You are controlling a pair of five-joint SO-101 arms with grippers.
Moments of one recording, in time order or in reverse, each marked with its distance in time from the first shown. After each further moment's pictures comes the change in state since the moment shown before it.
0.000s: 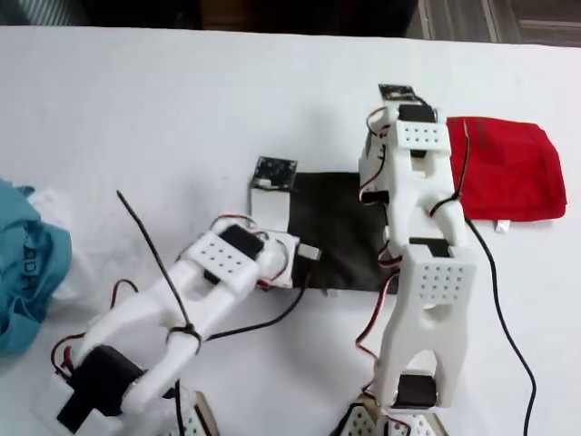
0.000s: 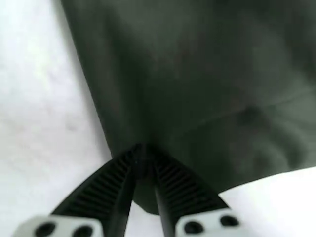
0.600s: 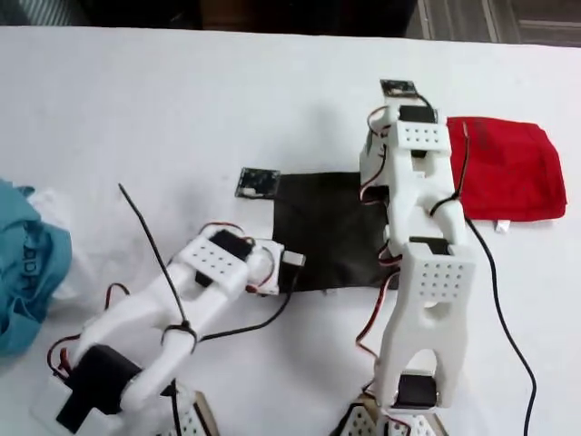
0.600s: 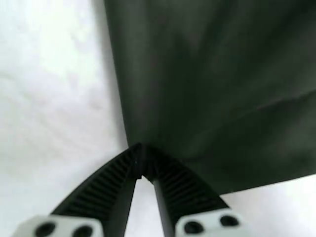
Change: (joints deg) left arm -3.1 0.0 4.0 -0.5 0.0; right arm 0.4 0.9 -3.6 -2.6 0.4
